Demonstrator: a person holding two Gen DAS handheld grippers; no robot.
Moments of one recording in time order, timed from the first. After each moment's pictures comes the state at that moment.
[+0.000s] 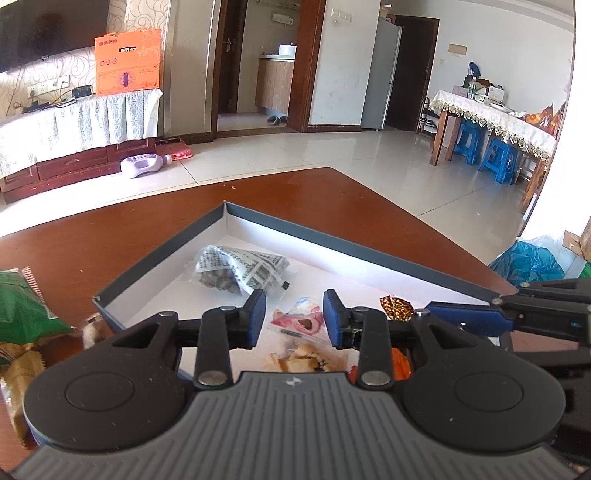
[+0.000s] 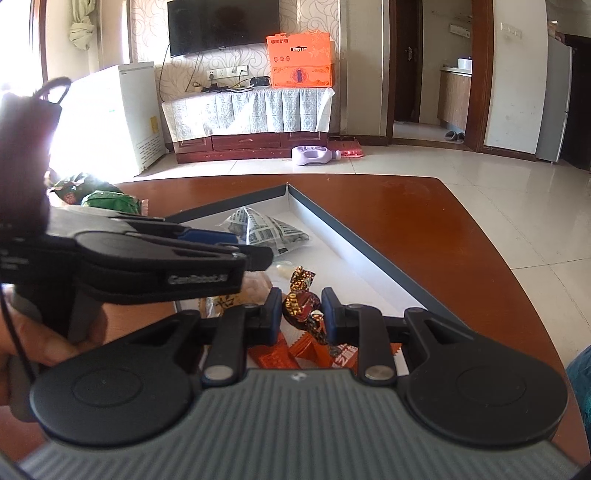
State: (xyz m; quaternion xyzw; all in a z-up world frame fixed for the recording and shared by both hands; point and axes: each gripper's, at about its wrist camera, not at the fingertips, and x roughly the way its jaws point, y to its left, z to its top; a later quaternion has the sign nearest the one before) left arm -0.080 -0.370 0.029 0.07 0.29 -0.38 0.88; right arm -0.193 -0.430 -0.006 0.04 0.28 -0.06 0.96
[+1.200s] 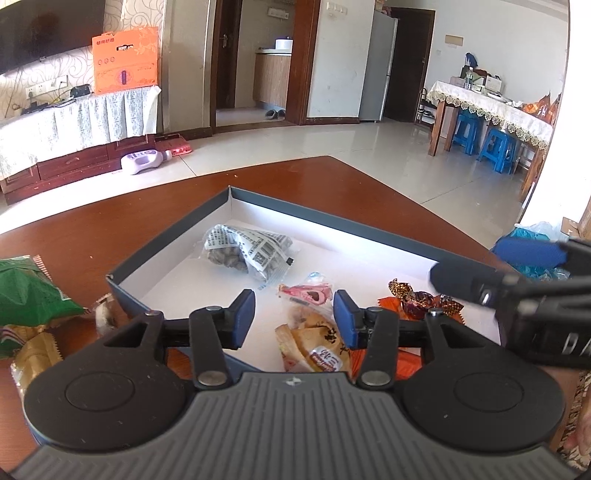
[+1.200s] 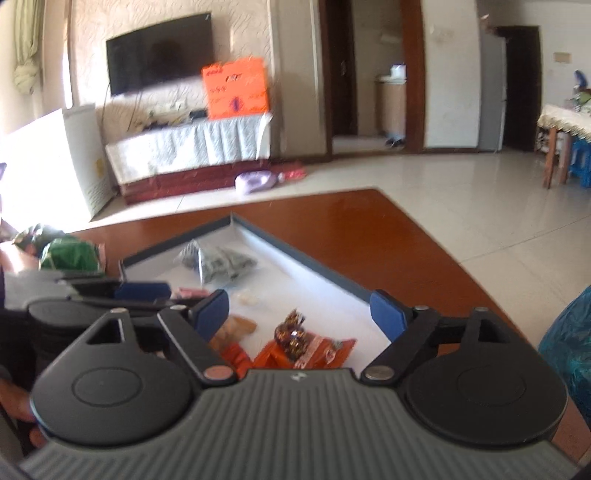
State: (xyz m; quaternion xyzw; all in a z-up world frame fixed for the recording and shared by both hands) left arm -0.099 -0.354 0.034 0.08 0.30 -0.38 0.87; right arm -0.223 -0.437 0.009 0.08 0.22 -0.17 0.96
